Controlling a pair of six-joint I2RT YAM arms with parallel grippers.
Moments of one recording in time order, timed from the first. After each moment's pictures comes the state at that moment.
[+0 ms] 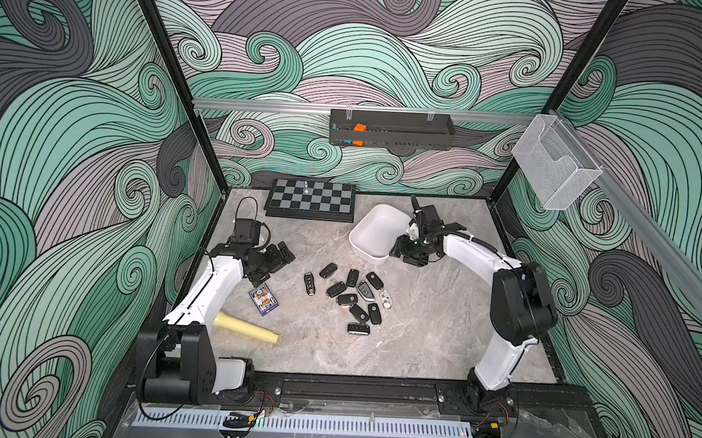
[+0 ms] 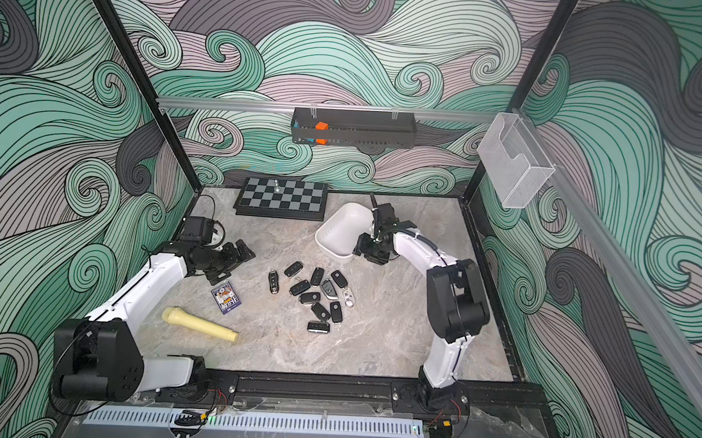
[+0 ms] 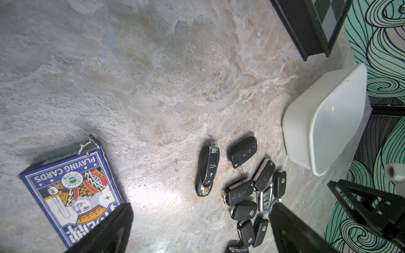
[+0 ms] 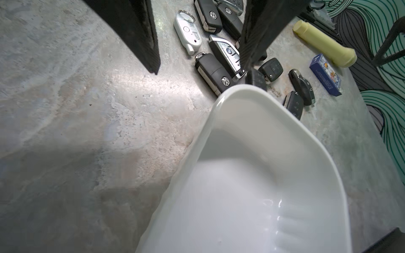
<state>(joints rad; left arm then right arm) -0.01 1.31 0.94 -0.72 0.30 -0.61 0.31 1.84 1.34 -0.69 -0.28 0.57</state>
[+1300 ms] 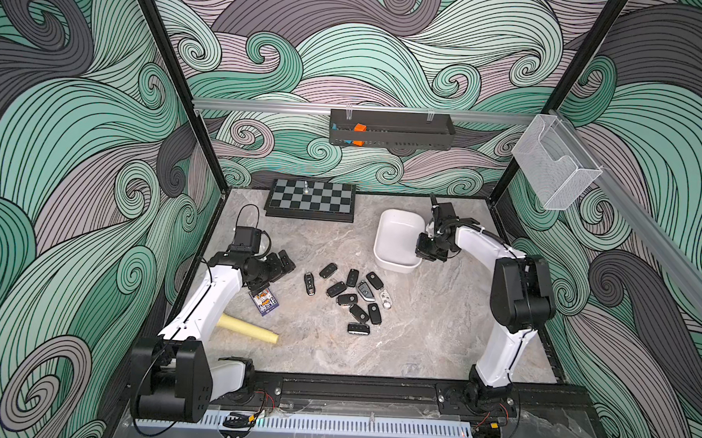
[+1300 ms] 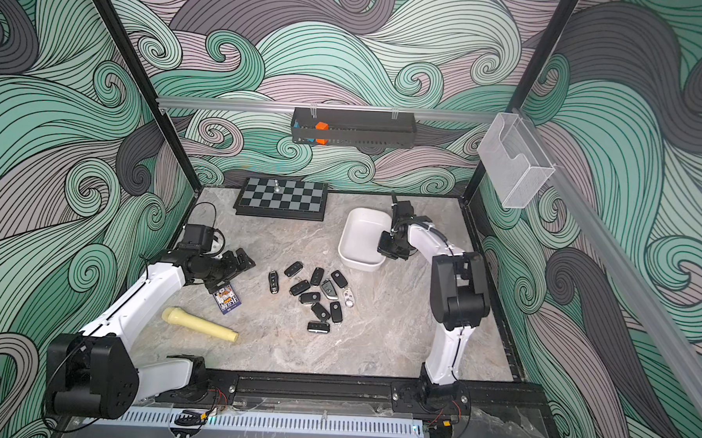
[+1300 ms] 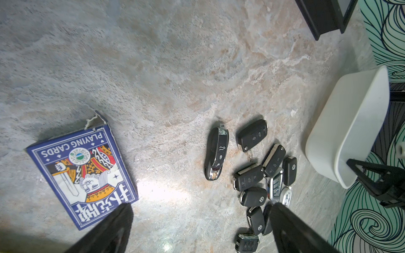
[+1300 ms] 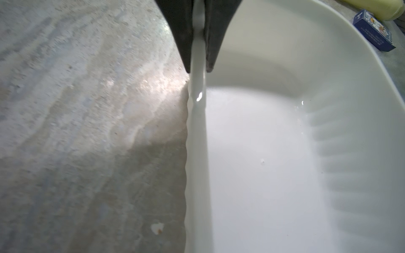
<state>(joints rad) -0.03 1.24 0.87 -0.75 0.29 -0.59 0.15 1.87 1.36 -0.77 -0.18 0.44</state>
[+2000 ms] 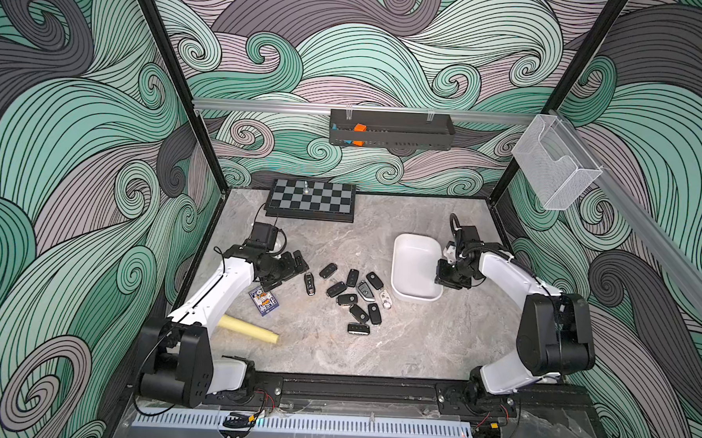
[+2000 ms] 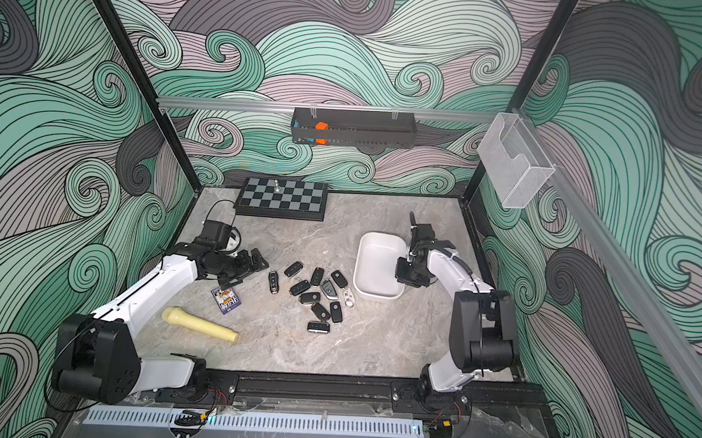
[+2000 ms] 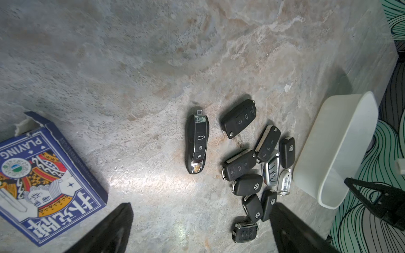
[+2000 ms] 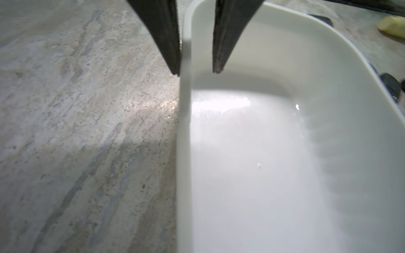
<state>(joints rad) -0.15 1.32 0.92 -0.74 0.30 -0.58 0.07 1.57 1.04 -0.84 -0.14 0.29</state>
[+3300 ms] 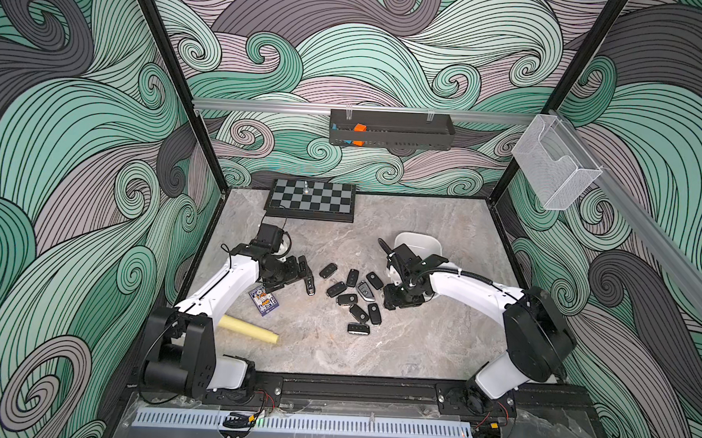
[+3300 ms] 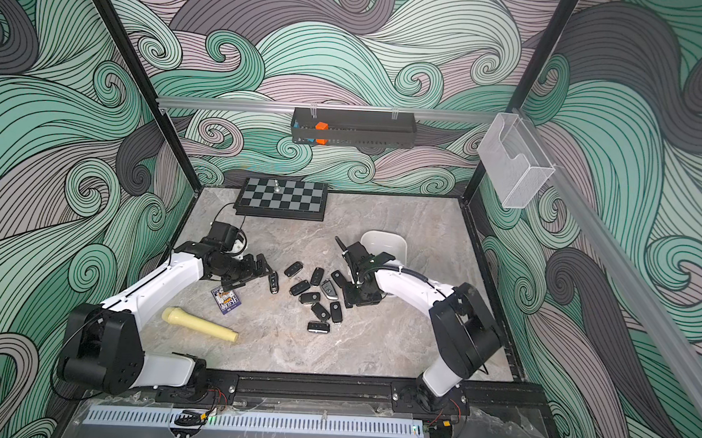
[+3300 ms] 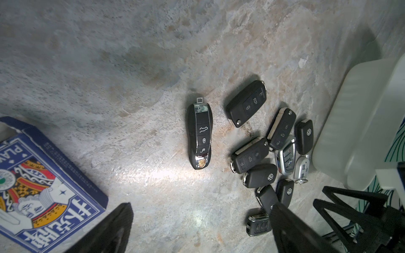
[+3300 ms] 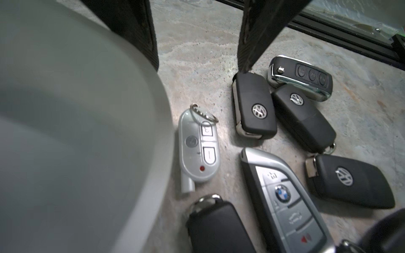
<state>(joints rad) -0.18 1.37 0.92 -0.76 0.30 -0.49 0.63 1.63 1.04 -0.82 -0.09 0.40</state>
